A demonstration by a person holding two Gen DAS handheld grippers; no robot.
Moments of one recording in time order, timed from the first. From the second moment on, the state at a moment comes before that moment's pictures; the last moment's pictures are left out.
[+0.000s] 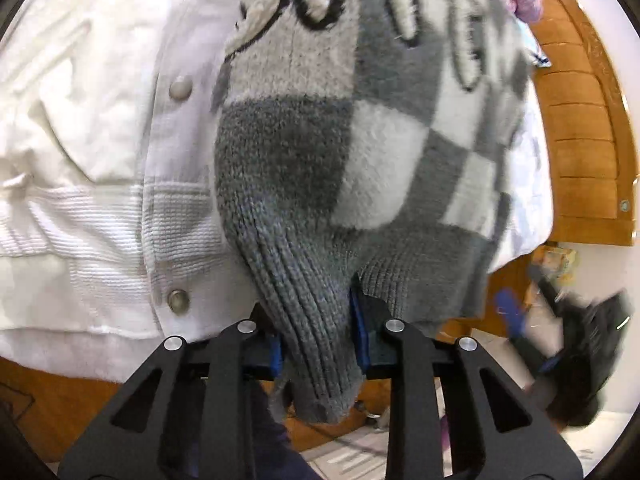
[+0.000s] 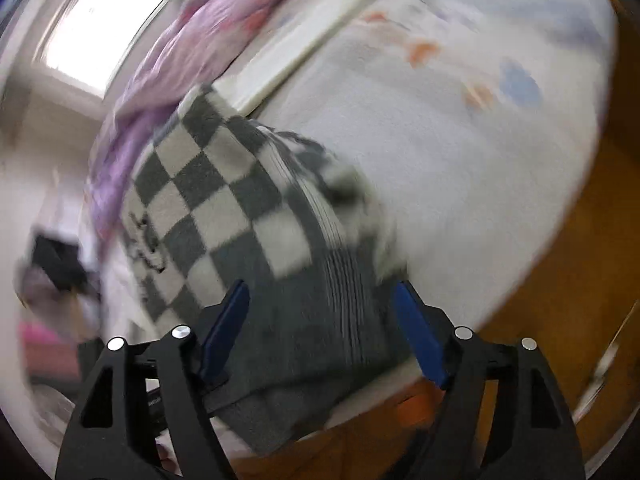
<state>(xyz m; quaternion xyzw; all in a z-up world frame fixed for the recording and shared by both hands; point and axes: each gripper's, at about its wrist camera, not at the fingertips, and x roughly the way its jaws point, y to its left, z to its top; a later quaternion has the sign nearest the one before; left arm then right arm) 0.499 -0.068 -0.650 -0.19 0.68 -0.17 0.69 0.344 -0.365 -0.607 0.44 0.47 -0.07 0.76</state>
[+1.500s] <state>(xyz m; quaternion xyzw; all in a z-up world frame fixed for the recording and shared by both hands) 0.516 -0.054 -0.591 -0.24 0.66 -0.24 0.67 0.362 -0.331 -0.632 0.70 0.40 -0.05 0.59</state>
